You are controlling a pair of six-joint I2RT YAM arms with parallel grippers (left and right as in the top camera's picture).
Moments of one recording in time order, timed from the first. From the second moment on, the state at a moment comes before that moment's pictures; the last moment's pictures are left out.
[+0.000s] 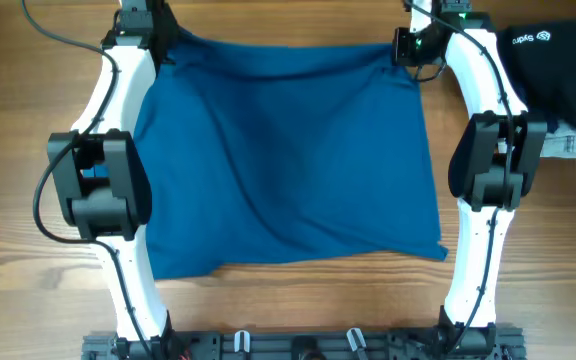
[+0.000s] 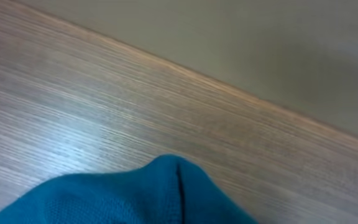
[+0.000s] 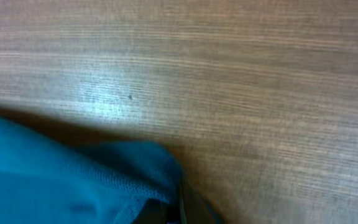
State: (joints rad) left arm -0.01 2.26 1.89 -0.37 -0.20 -0.34; right arm 0.00 2.49 2.19 -0.82 -0.28 0.02
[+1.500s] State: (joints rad) left arm 0.15 1.53 1.78 -1.37 0.04 -0.39; right arm -0.14 1.80 2.14 -1.61 -0.28 0.01
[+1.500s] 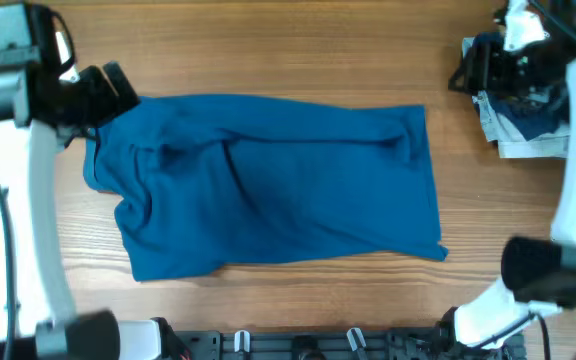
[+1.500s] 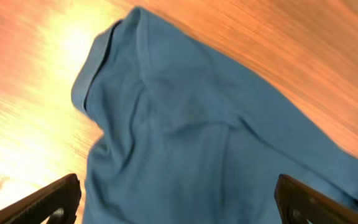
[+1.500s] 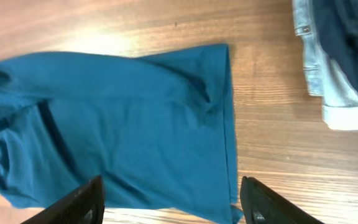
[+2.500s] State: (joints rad) left arm -0.48 1.17 0.55 -0.92 -0.07 -1.47; right arm -0.14 1.20 0.65 -0.97 -0.20 0.59
